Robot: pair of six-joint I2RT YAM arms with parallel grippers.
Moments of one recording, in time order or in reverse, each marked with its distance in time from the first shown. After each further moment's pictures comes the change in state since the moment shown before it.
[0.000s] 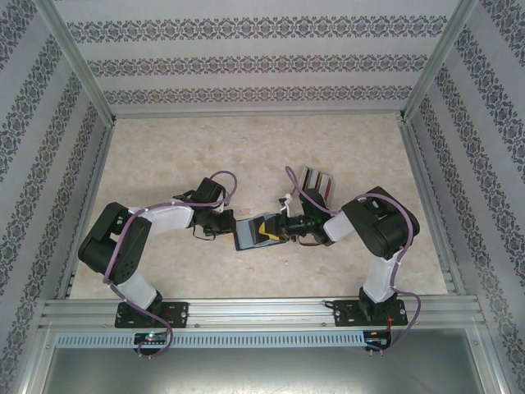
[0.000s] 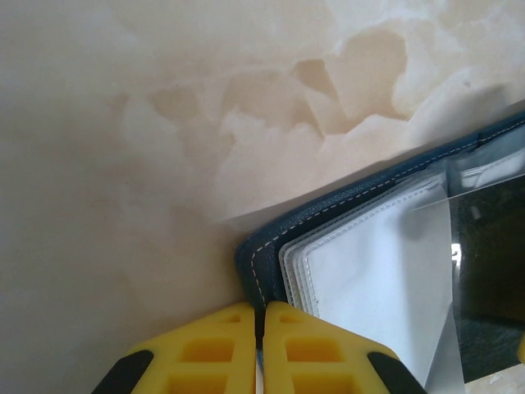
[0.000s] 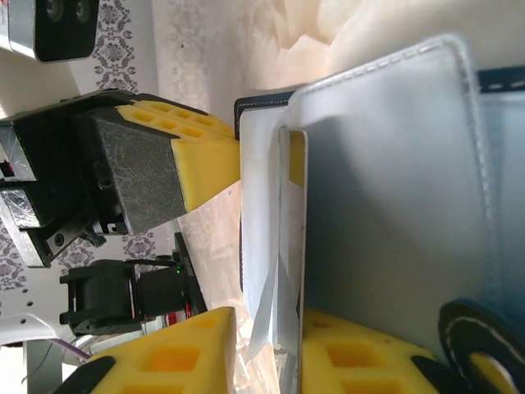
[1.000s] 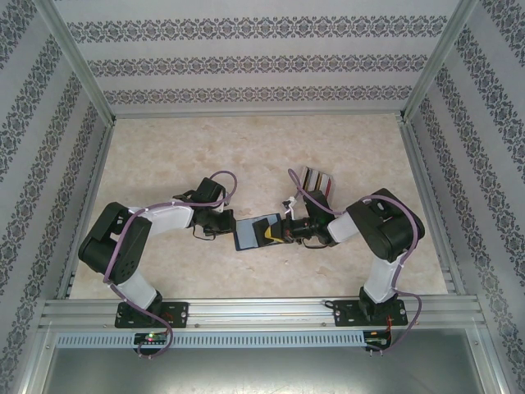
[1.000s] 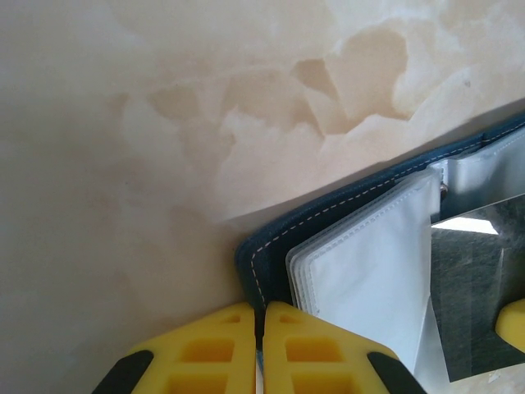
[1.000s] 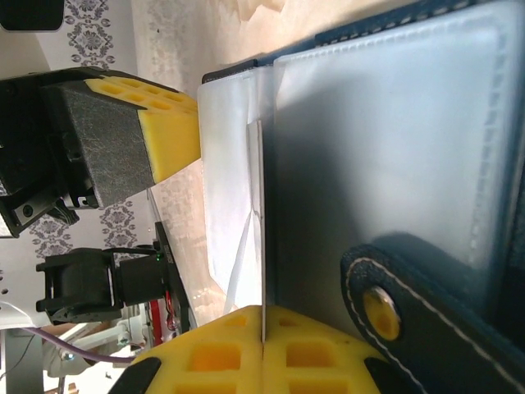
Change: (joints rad) left arm 0.001 0.003 0.001 0.001 0.006 0.000; right arm -0.023 -0.027 -0.027 -0.083 -0.011 -0.087
